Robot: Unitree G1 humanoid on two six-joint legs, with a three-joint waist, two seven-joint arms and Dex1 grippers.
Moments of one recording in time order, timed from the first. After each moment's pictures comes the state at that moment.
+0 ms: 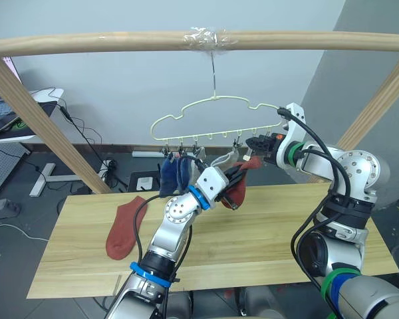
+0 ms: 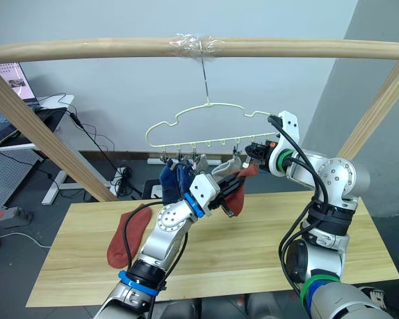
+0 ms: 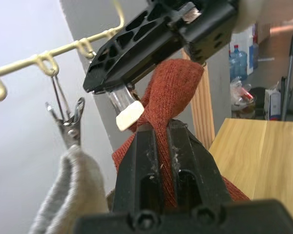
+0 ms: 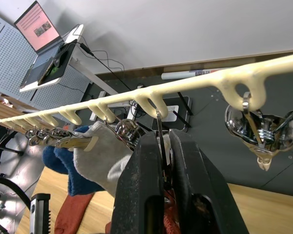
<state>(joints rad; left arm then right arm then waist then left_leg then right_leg) -0.34 0.07 -0.27 0.18 -0.07 -0.19 -0.61 -0.83 -0.11 -0.44 -0.15 0.57 1.52 0.12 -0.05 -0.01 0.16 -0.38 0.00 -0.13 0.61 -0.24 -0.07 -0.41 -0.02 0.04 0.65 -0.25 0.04</state>
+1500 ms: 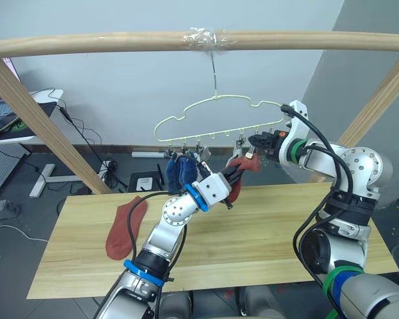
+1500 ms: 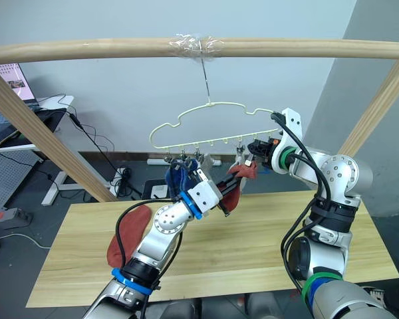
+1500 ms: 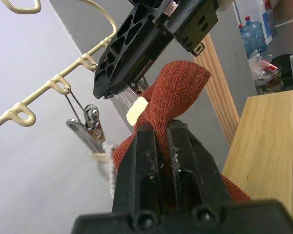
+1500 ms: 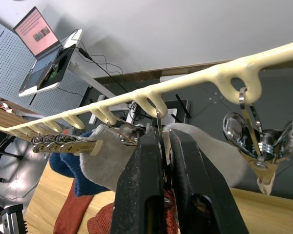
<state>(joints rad) -0.37 0.12 -0.29 0.21 0.06 -0.32 -0.51 -0.84 -0.14 -0.45 -0.11 0.57 1.50 0.13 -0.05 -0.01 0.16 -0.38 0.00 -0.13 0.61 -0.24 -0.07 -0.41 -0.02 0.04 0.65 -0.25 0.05</state>
